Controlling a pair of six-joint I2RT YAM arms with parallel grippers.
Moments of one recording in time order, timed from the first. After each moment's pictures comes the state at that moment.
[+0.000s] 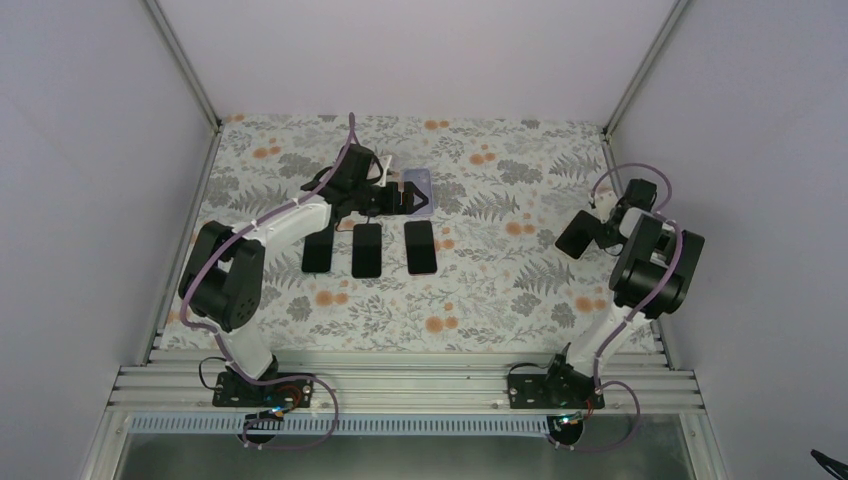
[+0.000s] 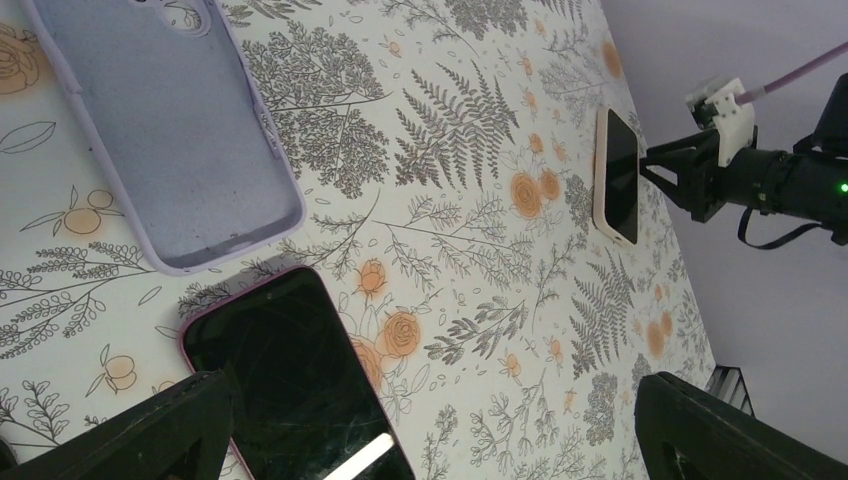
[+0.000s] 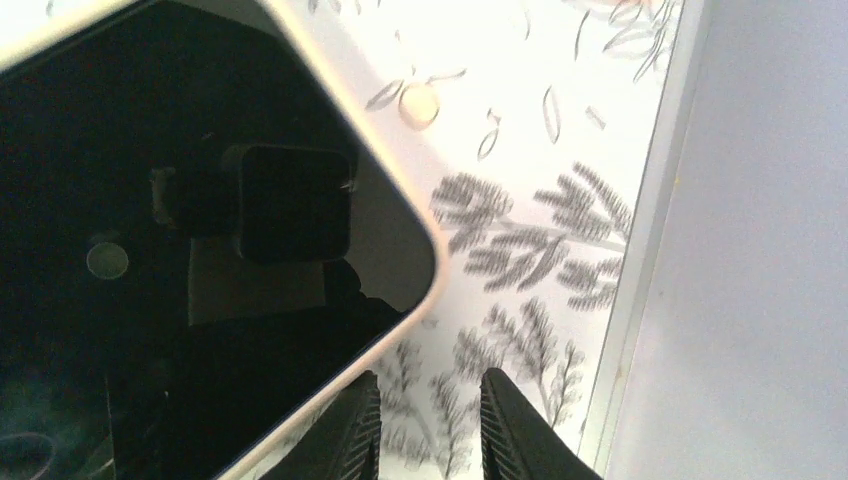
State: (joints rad) left arm -0.49 1.74 1.22 -0.21 0.51 -0.53; right arm -0.44 1.85 1.06 -0.26 0.02 -0.77
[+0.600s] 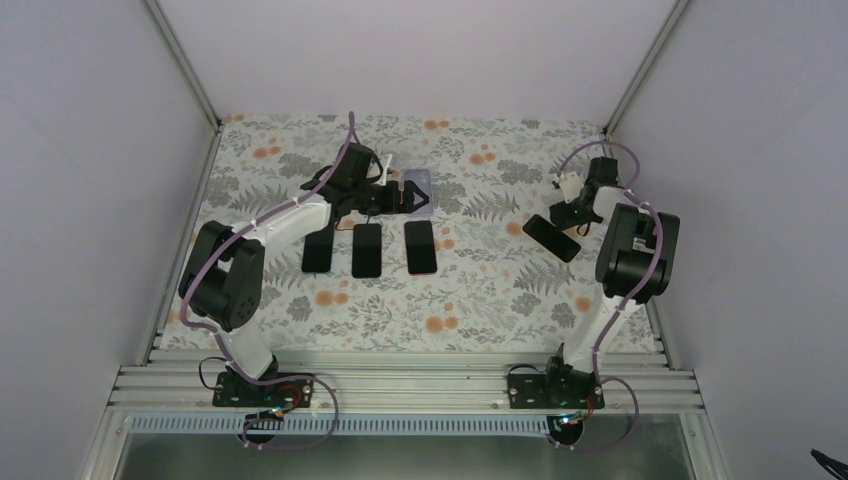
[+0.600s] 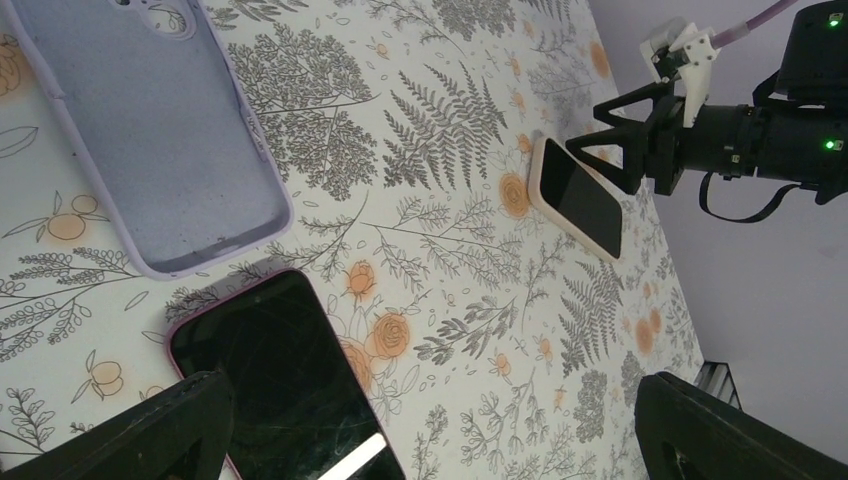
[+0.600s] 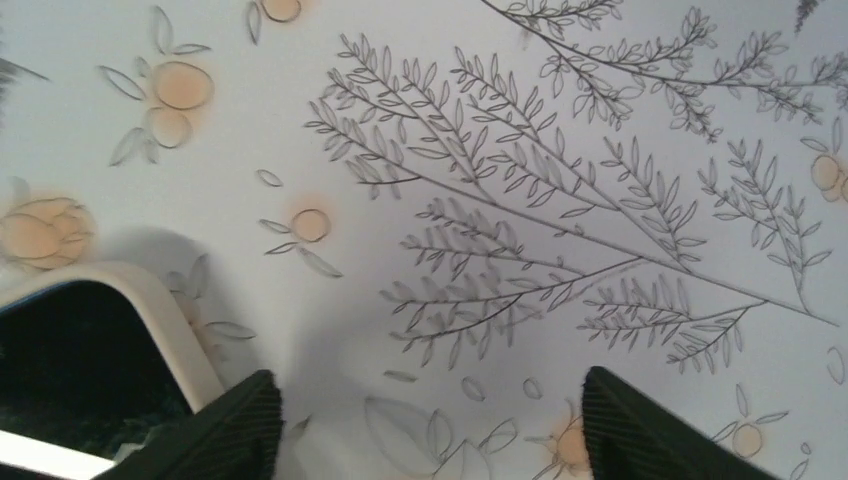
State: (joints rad) left arm -0.48 1.75 1.23 -0.20 0.53 -0.53; right arm -0.24 1.95 1.24 -0.40 -0.12 -0.61
